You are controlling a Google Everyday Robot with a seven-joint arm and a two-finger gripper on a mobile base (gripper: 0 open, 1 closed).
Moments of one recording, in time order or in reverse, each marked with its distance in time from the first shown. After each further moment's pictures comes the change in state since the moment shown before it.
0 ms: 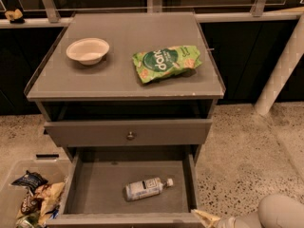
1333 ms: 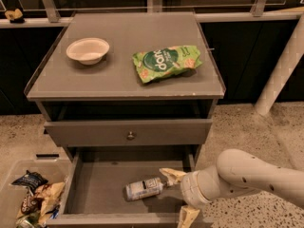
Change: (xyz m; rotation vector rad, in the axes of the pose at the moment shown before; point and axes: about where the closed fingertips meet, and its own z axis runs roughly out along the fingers) arm -0.060 -0.129 0.038 0.060 -0.079 -0.278
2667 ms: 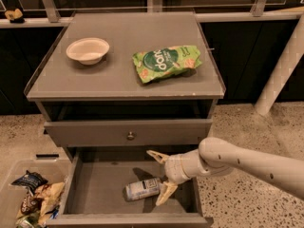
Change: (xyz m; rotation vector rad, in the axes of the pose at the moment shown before) arm 0.025 -0.095 0.078 0.083 -0.202 0.009
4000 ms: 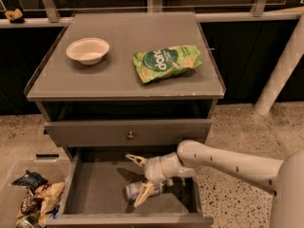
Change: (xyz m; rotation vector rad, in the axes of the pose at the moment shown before) arm -0.021 -0.009 0.089 -0.064 -0.208 0.022
